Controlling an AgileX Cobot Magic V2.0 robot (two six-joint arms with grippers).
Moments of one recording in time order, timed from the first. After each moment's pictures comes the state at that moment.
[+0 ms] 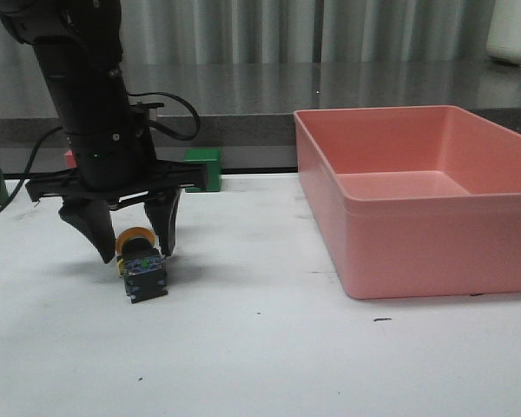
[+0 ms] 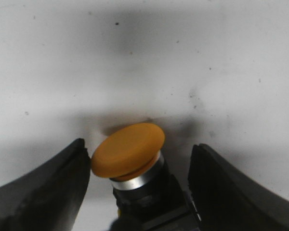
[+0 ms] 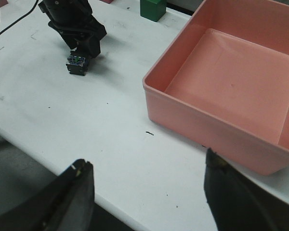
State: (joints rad) left arm -0.43 2.04 -1.44 -0.05 0.84 -0.38; right arm 0.60 0.48 -0.70 -0.05 0.84 0.08
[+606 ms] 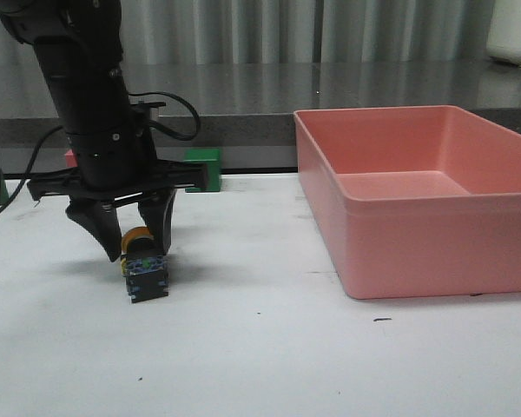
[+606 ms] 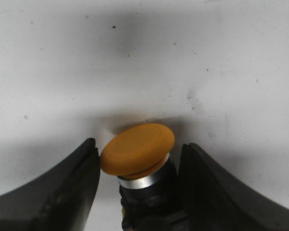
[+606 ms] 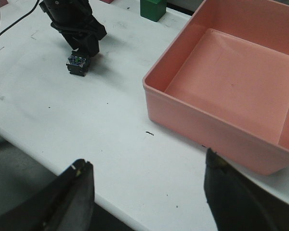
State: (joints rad) left arm -0.43 2.04 -1.44 -0.05 0.83 -0.36; right arm 0.60 0.48 -0.70 -0.05 0.84 0.08
